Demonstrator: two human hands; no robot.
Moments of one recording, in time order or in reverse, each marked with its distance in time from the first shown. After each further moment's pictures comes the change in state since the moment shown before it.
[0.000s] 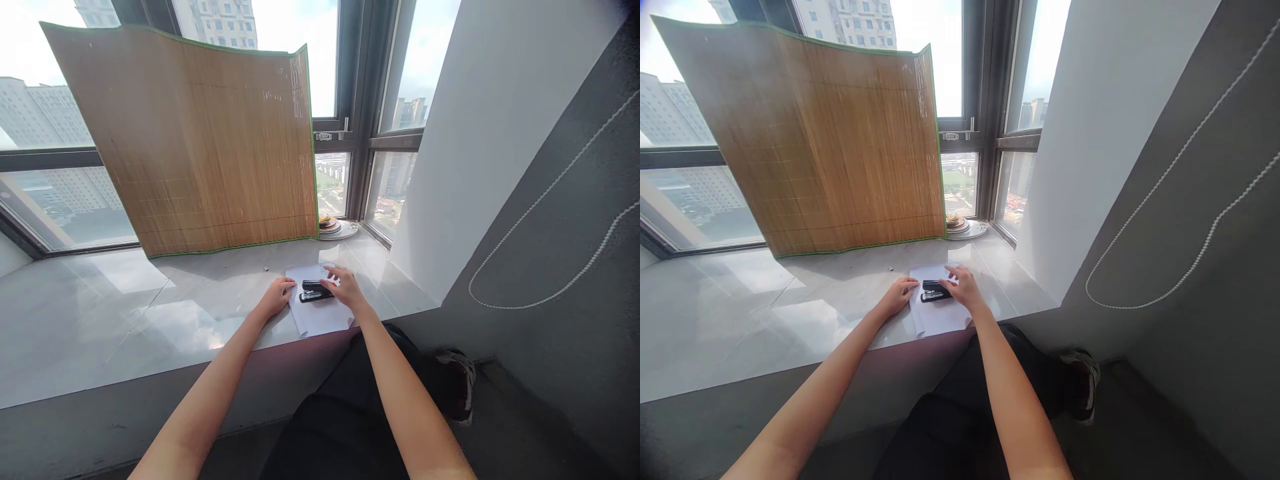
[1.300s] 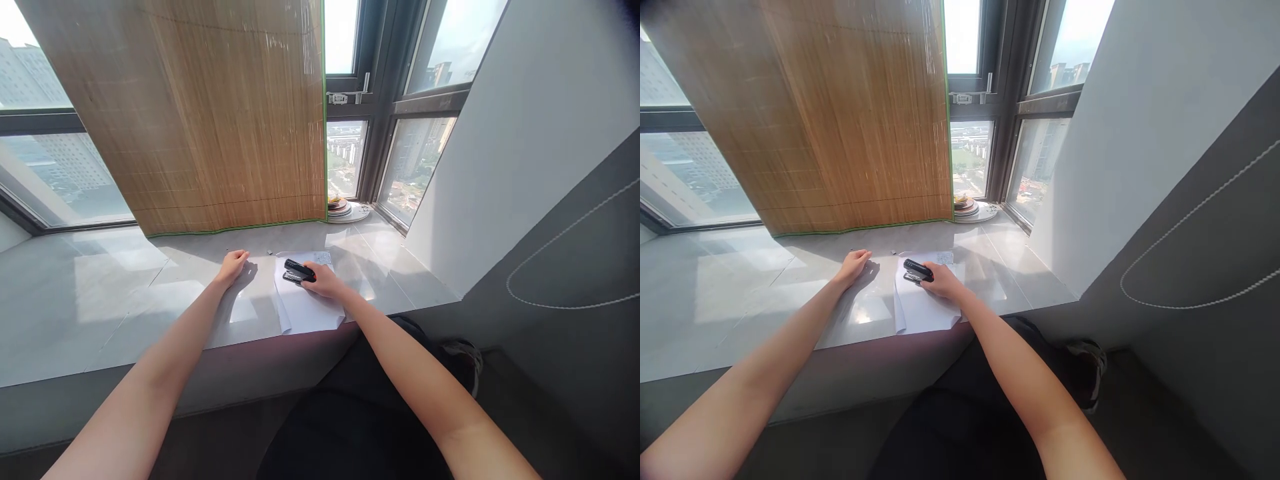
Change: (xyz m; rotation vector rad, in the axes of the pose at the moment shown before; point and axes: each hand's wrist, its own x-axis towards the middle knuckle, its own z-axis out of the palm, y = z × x) left_hand -0.006 -0.111 -0.098 -0.292 0.330 -0.528; right_hand 0.016 -0.024 0.066 0.043 -0.443 0.031
